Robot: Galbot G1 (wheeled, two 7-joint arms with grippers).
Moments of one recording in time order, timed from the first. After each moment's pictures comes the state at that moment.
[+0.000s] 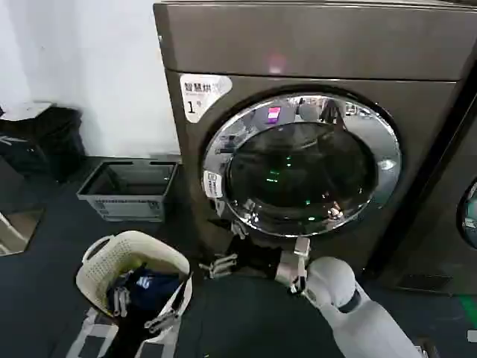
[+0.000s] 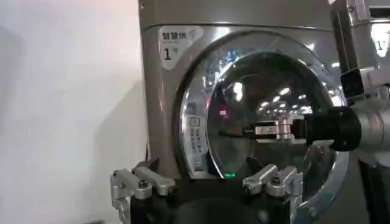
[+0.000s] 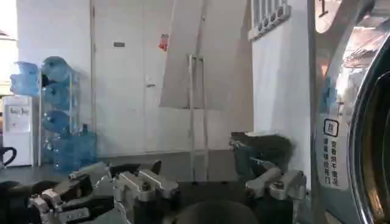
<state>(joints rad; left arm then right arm) 1.86 -1.45 -0.70 -2.27 -0.19 -0.33 0.36 -0.79 1.16 0.02 1.87 0.55 -0.19 -0.65</state>
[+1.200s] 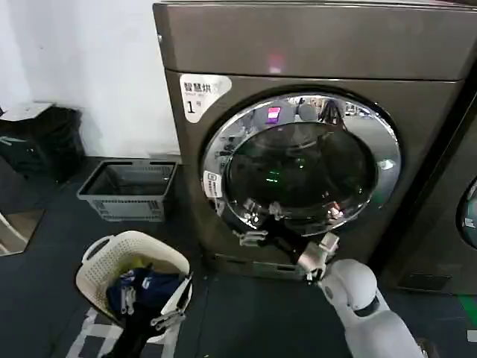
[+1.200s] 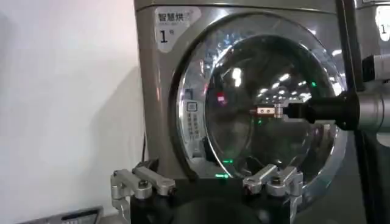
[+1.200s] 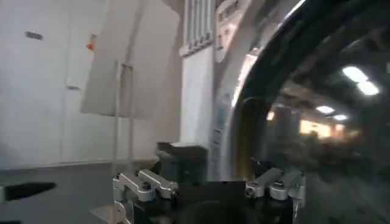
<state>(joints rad) 1.84 -1.44 -0.67 -2.25 -0.15 -0.26 0.33 -0.87 1.21 0.22 1.83 0.38 -0.16 -0.51</state>
